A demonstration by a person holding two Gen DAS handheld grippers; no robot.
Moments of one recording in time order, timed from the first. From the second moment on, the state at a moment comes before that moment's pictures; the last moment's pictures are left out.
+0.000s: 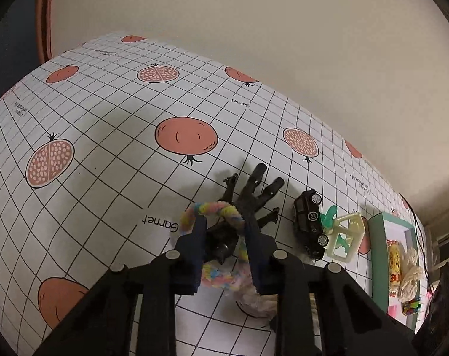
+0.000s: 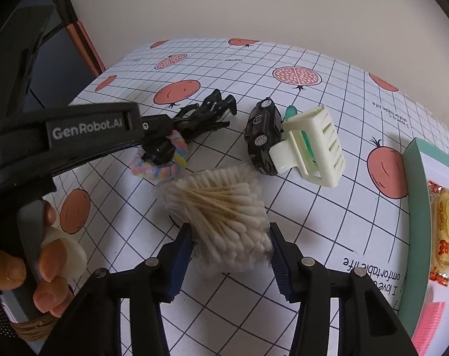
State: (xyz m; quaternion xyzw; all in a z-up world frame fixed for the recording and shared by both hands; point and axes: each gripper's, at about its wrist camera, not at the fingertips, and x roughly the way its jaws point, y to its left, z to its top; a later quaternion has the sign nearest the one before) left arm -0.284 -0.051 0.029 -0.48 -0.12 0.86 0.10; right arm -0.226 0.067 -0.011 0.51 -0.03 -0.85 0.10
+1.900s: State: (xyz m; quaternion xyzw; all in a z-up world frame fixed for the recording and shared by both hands) left arm -0.287 -0.057 0.046 -0.46 -0.20 0.86 0.07; right arm -0.217 0.076 0.010 0.50 -0.05 -0.85 0.11
